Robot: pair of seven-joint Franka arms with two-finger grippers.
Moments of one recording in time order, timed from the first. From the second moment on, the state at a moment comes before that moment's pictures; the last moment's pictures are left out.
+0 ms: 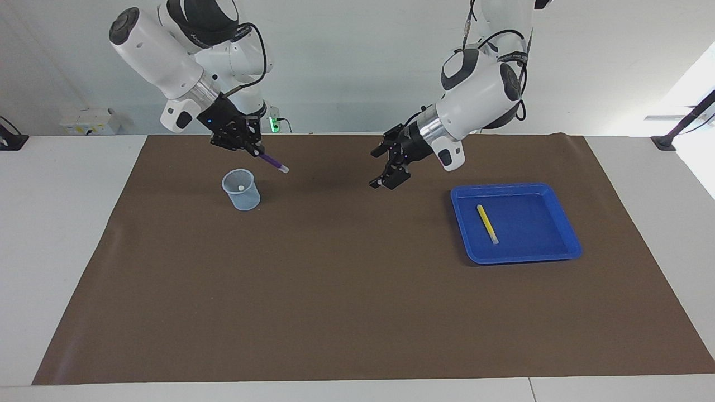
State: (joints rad) left arm 0.25 0.13 -0.77 -1.80 -0.67 2.05 -1.58; right arm -0.06 -0.23 0.11 -2.02 0.37 1.74 -0.15
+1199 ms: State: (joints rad) left arm 0.59 0.13 -0.76 -2.02 -0.08 2.02 -0.27; right arm -0.06 -0.24 0.12 -2.23 0.12 1.90 -0.32
